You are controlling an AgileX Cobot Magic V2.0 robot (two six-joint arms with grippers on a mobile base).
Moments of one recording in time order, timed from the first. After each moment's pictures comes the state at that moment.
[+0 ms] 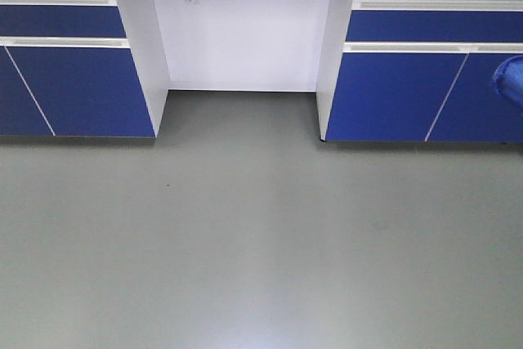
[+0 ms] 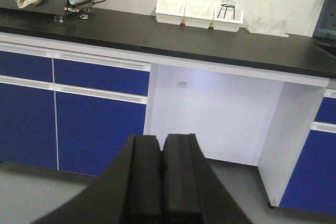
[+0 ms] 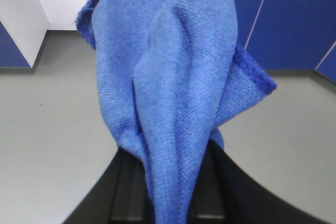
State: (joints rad) left arm 0.08 -0.01 0.03 0.06 0.15 -0.18; right arm 0.07 0.66 -0.70 -0.12 0.76 0.14
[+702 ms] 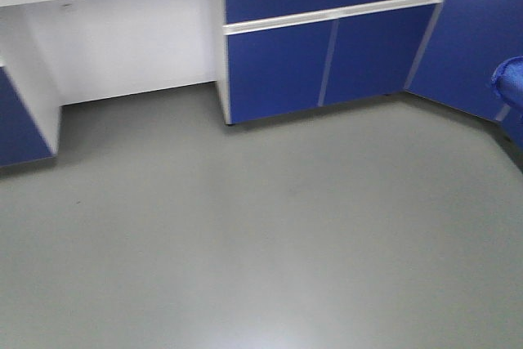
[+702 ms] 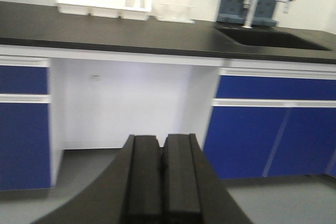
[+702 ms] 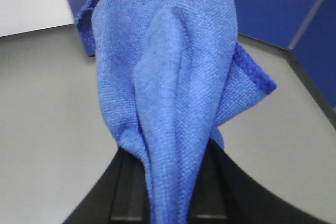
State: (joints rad) left arm 0.08 -0.01 0.03 0.06 0.15 -0.18; right arm 0.07 0.66 -0.70 -0.12 0.76 0.14
